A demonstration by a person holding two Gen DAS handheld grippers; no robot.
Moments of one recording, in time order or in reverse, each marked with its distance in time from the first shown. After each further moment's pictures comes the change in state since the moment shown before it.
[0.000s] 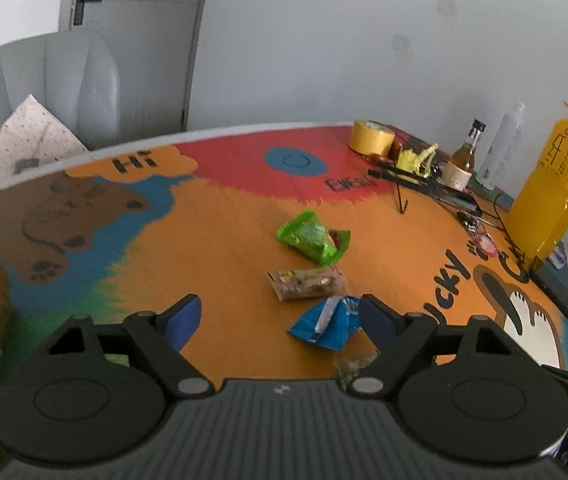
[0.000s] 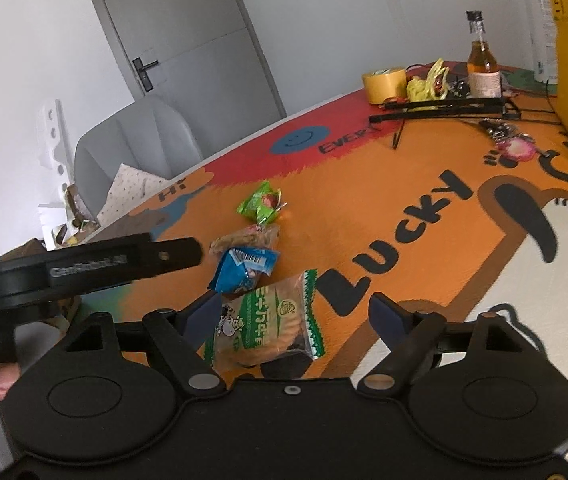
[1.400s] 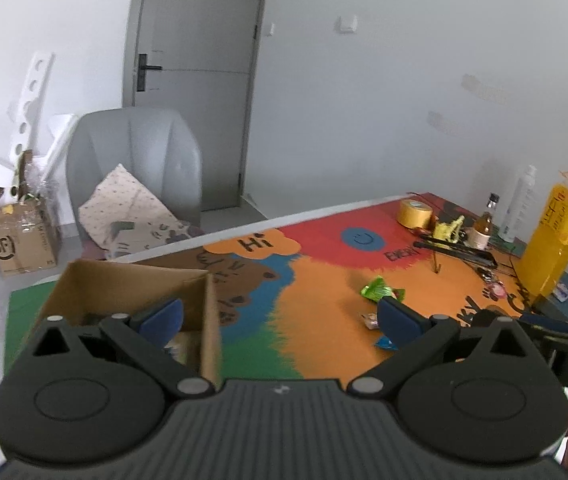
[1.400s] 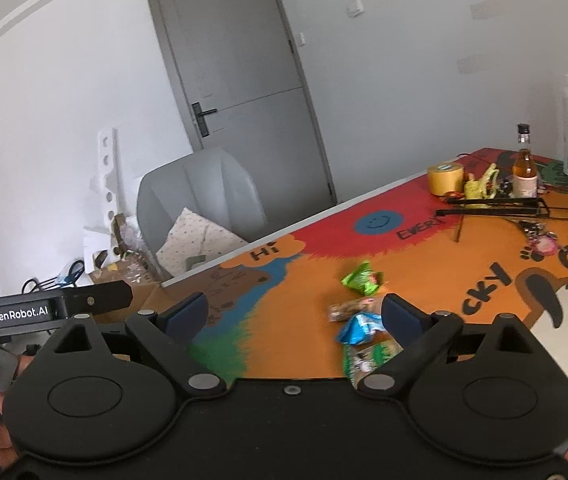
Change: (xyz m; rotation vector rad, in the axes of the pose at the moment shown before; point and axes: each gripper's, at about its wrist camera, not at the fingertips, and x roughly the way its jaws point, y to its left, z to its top) left arm -0.174 0.057 0.018 0.013 -0.174 0.141; right arm -0.093 0.088 0.021 -0.099 -0.179 0.068
